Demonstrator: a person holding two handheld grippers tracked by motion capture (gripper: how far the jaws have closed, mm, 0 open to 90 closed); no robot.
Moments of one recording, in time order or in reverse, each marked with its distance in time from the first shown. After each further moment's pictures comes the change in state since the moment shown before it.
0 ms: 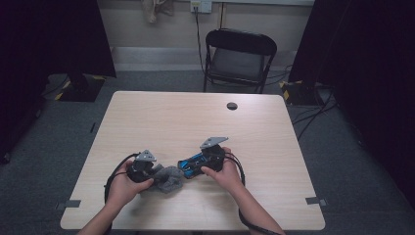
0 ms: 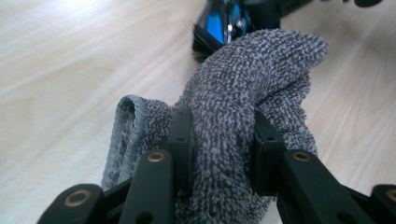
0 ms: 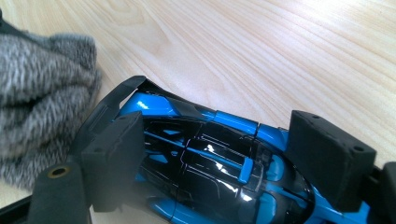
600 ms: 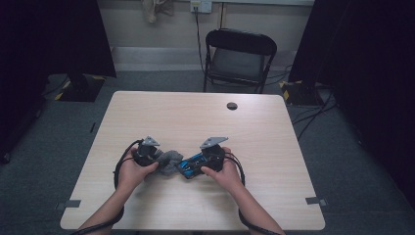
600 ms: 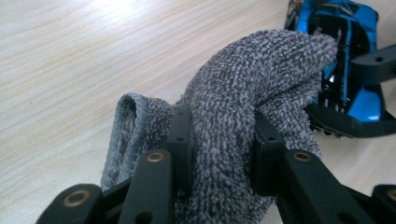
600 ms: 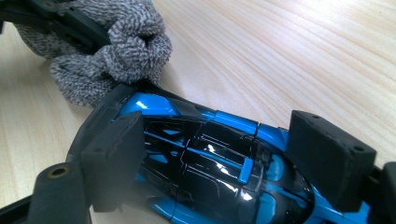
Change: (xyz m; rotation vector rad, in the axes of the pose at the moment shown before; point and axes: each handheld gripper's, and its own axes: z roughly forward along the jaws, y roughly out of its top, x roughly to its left) left arm 0.036 0.029 0.017 -0.018 0.125 -0.047; right arm 0.000 0.000 0.000 0.001 -0.002 0.000
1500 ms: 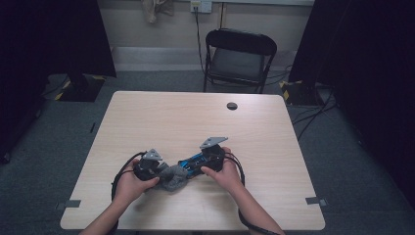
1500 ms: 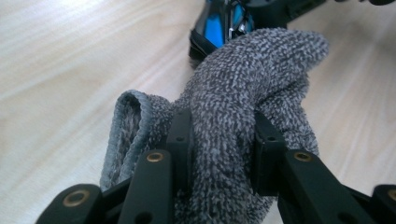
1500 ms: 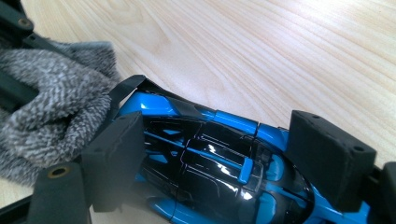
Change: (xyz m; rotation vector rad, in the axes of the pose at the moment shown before) left arm -0.029 -0.019 -0.005 0.018 -0.101 0.061; right arm 0.000 0.000 0.000 0.003 -0.002 -0.001
